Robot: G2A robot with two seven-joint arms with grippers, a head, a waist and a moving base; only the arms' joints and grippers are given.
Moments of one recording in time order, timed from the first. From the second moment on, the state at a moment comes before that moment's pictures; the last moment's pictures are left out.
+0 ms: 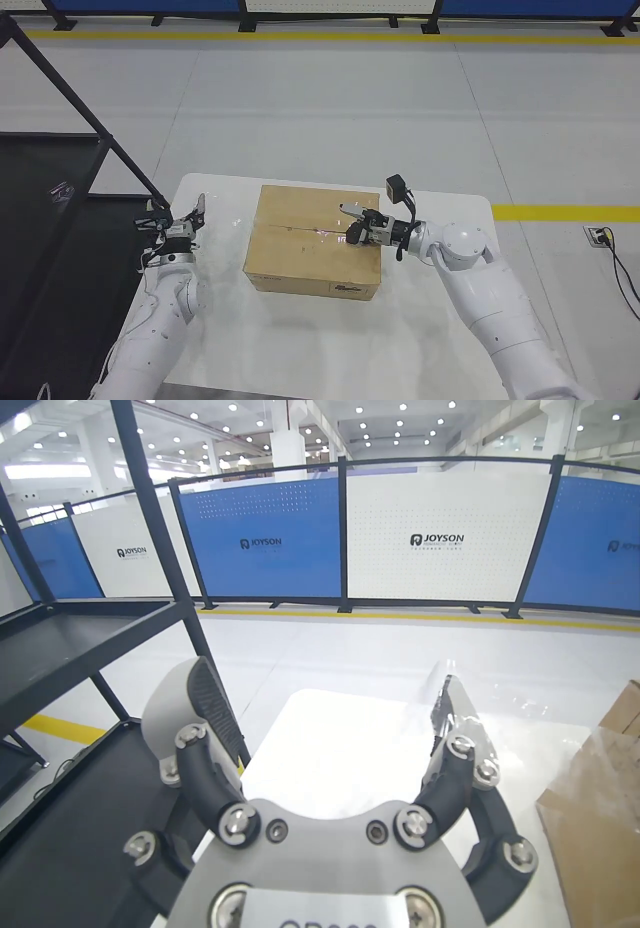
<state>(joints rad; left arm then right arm) 0.64 -1.24 -1.12 -0.60 0.97 0.16 0.74 -0.52 -1.38 1.15 -0.86 0.20 -0.13 0.99</state>
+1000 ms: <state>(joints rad) 0.88 -1.22 -1.29 -1.17 1.12 0.28 0.63 -0.63 -1.35 1.21 -1.01 0.21 -0.14 0.94</state>
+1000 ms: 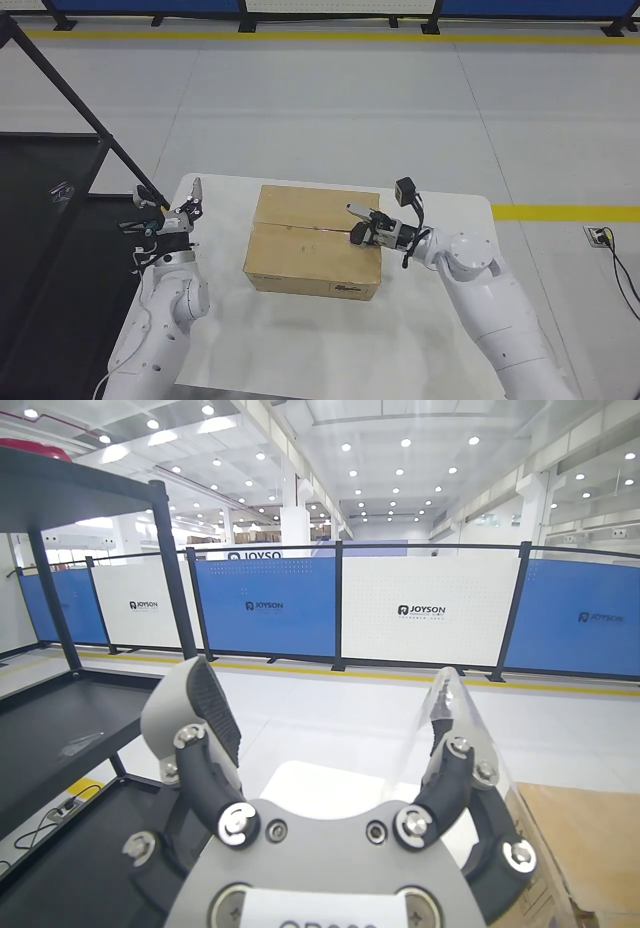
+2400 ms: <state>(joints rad) 0.89 -1.29 -1.12 -1.36 1.42 0.34 0.51 -0.85 -1.28 1.36 -1.23 0.27 -0.16 0.88</state>
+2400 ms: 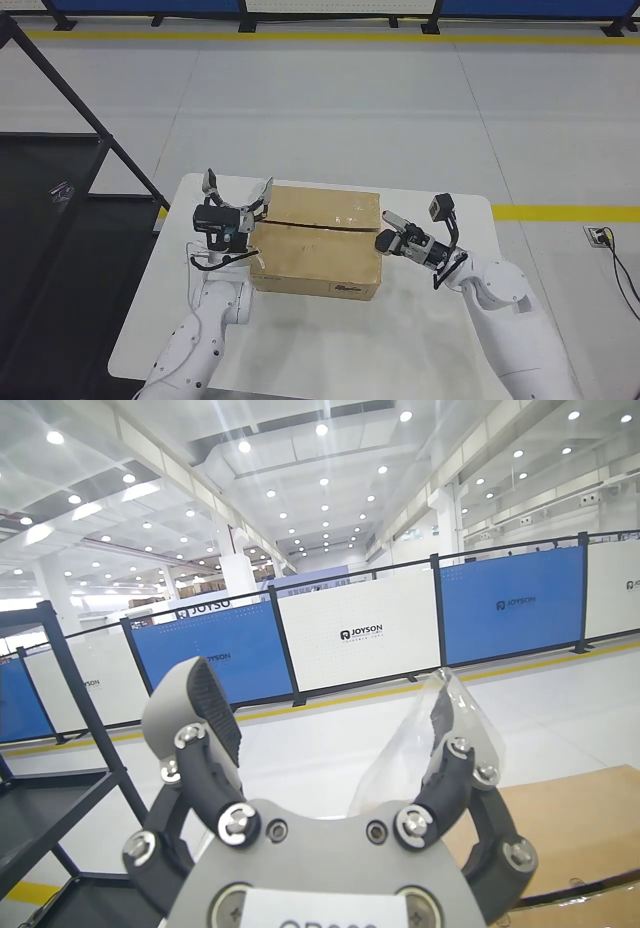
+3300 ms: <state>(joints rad) 0.82 -1.36 -1.02 -1.27 1.53 0.34 0.46 -1.04 -1.24 1.50 -1.35 0.34 -0.21 0.84</state>
